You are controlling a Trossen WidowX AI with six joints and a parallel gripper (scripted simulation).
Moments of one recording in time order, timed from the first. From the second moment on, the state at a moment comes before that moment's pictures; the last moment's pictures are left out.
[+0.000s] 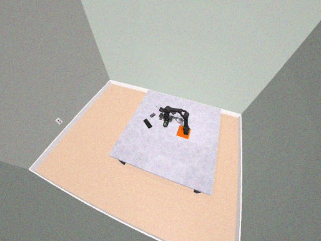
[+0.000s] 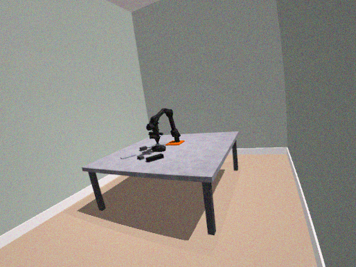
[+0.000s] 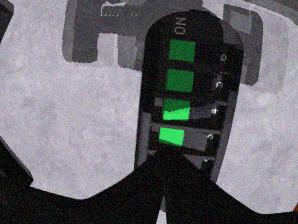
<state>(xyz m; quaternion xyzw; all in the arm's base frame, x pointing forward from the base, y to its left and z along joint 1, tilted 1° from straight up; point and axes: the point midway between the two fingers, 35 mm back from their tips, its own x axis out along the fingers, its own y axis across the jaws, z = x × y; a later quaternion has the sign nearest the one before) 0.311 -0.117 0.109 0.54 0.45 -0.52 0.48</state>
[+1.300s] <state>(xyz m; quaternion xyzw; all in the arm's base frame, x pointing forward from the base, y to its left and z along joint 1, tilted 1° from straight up) 0.283 -0.143 0.110 0.58 0.45 -0.49 0.47</state>
